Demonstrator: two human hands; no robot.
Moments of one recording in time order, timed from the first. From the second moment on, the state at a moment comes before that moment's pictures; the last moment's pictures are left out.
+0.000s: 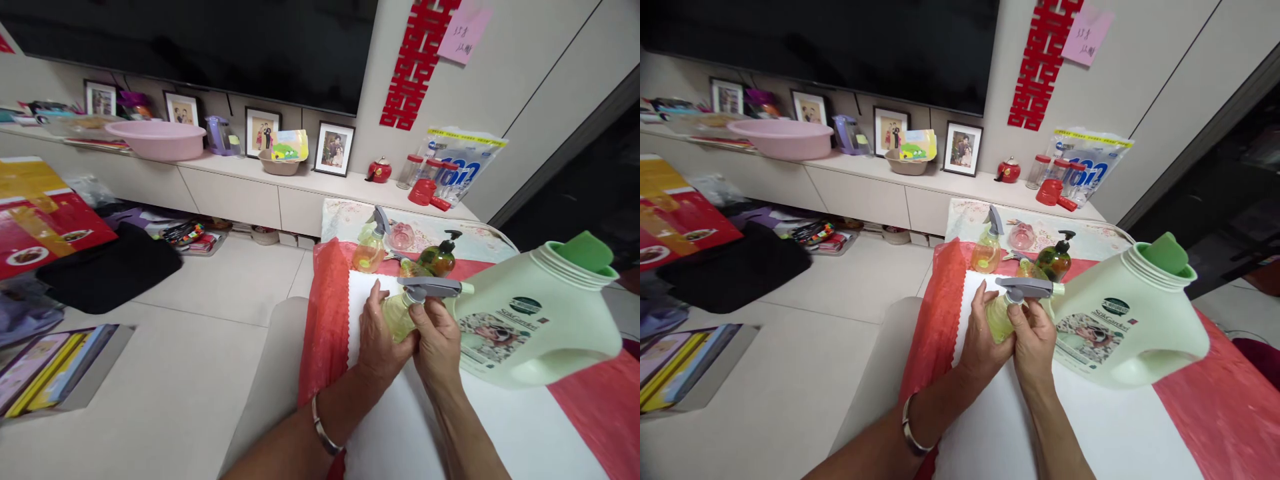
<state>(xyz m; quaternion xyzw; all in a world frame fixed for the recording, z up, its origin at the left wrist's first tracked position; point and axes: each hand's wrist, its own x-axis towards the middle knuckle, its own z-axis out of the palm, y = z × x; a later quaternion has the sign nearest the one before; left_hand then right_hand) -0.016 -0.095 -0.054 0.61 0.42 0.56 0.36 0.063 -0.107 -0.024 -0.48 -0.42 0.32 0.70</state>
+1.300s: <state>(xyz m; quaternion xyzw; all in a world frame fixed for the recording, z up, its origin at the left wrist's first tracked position) -0.050 -0.106 -0.032 0.47 -0.04 0.21 0.85 0.115 -0.230 0.052 -0.55 -0.51 0.34 0.57</state>
